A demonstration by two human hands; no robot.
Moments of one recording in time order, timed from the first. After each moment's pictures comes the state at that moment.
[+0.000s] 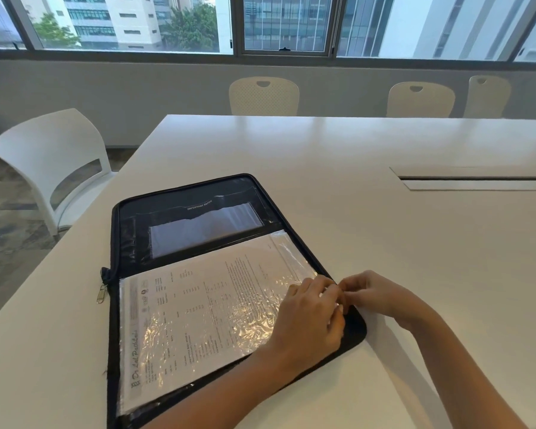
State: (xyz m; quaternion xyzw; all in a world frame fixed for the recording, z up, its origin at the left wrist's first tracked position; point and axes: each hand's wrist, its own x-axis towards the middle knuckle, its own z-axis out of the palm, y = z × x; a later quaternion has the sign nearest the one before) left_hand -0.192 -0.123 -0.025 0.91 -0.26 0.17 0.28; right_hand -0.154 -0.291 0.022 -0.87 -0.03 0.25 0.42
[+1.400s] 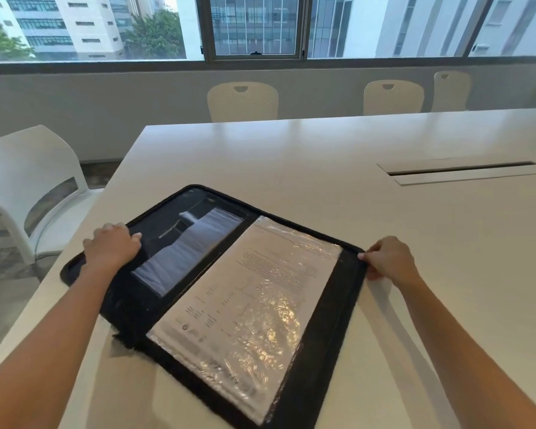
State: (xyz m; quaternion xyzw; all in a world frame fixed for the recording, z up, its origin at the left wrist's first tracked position) left_hand -0.003 0.213 -0.001 0.99 0.16 0.05 0.02; right_hand -0.094 -0.288 0.009 -0.90 0.24 -0.02 0.36
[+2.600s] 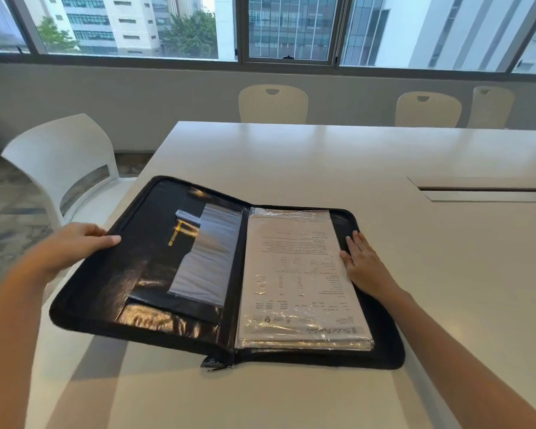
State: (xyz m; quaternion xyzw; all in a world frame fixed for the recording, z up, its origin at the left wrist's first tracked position) left_hand -0.095 0.275 0.066 0.91 0.19 -0.04 0.37; right_hand -0.046 -0.244 -0.045 -0.98 -0.02 0.00 0.20
